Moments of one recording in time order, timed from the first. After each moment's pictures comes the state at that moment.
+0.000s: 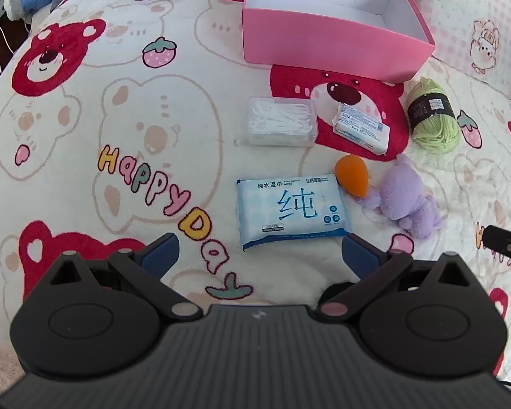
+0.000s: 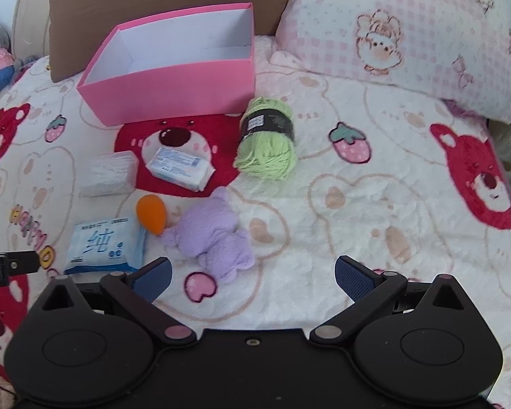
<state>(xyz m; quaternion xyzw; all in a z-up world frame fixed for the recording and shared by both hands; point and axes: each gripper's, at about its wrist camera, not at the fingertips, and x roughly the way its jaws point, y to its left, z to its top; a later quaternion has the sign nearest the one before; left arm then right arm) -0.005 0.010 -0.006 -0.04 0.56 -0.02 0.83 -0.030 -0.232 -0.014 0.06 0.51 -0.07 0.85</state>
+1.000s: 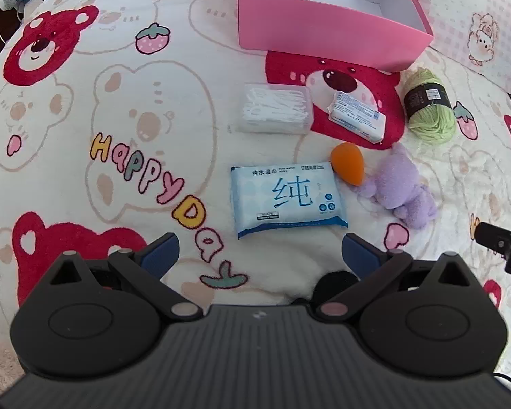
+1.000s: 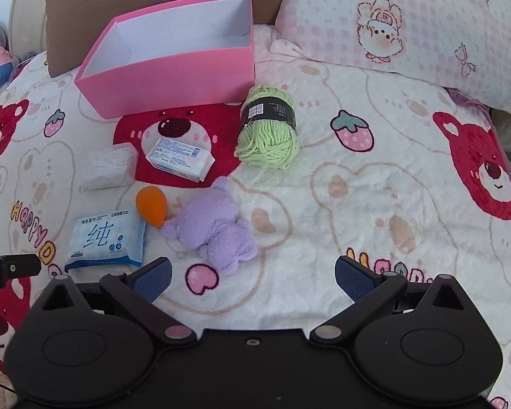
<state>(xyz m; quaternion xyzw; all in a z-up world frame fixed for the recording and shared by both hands) -0.004 0.012 -0.011 -0.05 0.58 -0.03 0.81 -0.028 -0.232 -0.020 0.06 0.53 -0.08 0.84</state>
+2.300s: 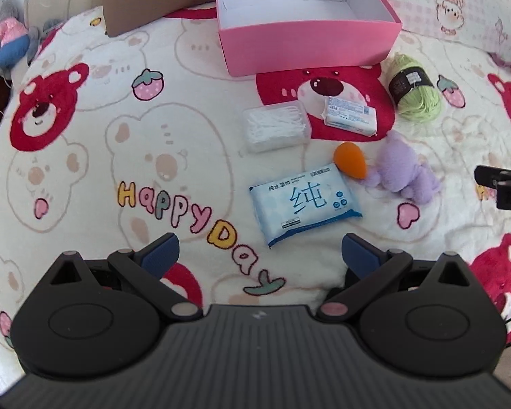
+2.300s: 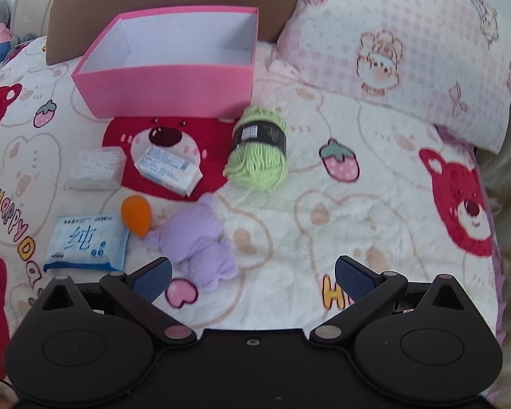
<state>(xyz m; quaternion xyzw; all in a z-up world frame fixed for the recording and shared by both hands) -0.005 0.022 0.027 0.05 0.56 -0.07 0.82 -0.015 -0.218 -0.006 -0.02 0.50 -0.09 0.86</state>
